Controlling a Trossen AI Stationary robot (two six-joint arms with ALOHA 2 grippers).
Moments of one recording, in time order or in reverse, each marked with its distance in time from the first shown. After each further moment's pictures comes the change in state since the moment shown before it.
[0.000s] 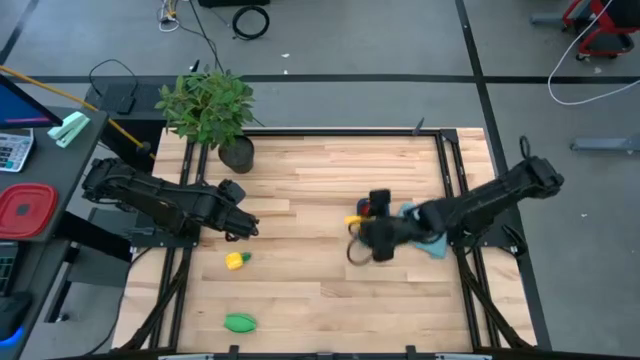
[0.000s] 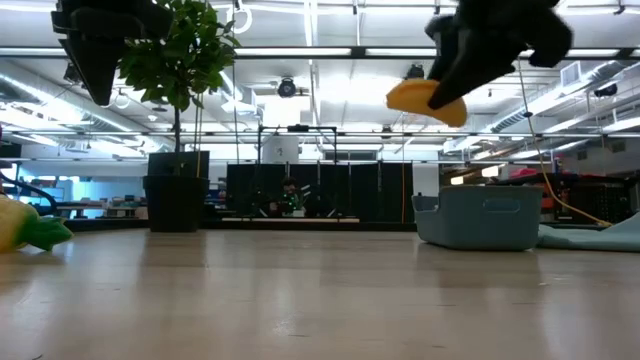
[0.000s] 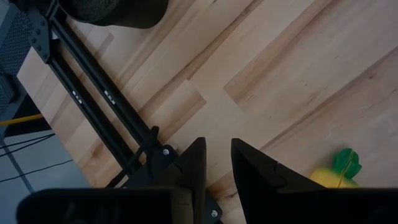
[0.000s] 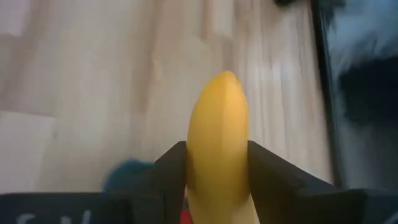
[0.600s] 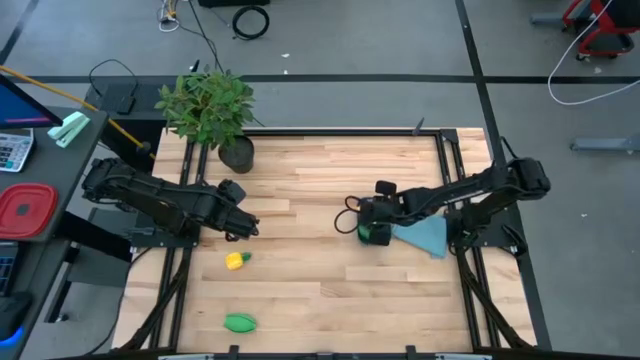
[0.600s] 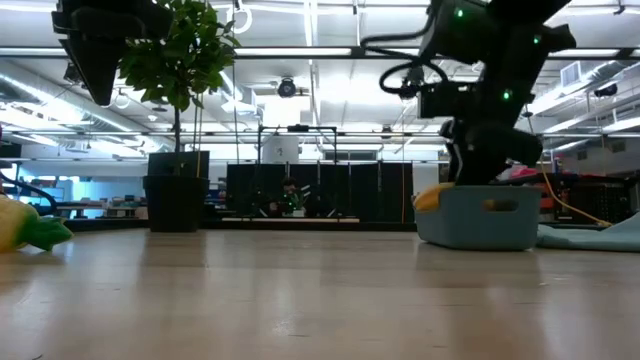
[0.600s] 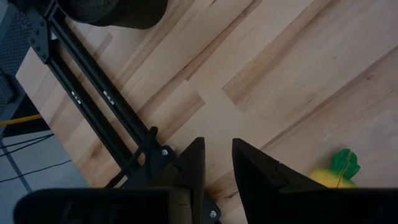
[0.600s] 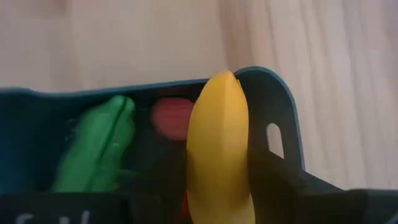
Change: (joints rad) left arm 0.000 0.000 0.000 0.004 0.000 0.000; right arm -0.242 0.108 -0.197 0.081 -0.170 0.164
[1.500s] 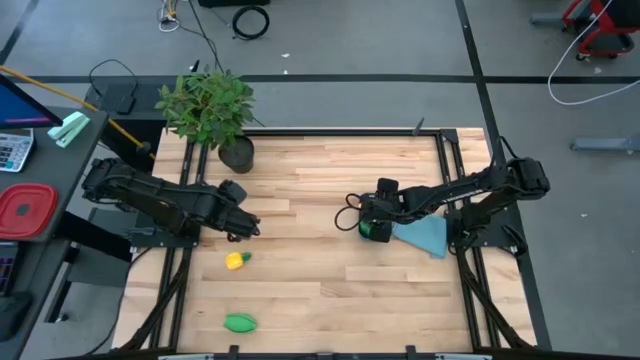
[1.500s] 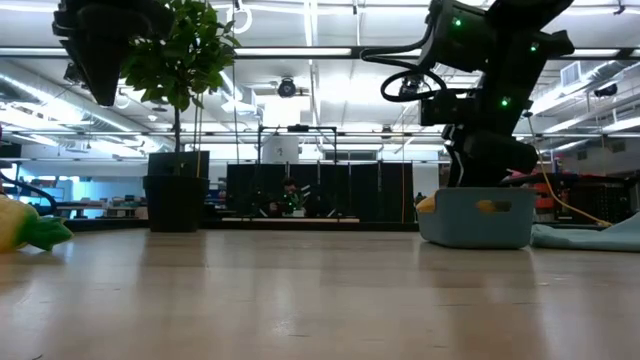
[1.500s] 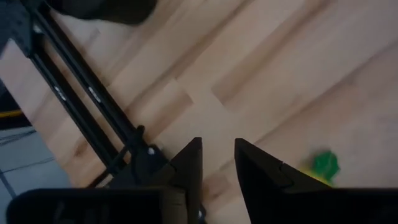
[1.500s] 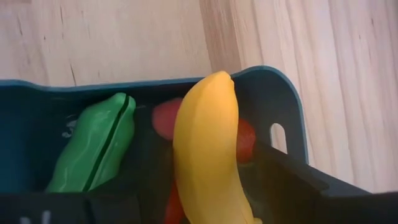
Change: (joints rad) left arm 0.000 0.000 0.000 0.035 0.021 -0.026; right arm -0.022 0.001 -0.008 -0.009 0.028 -0.003
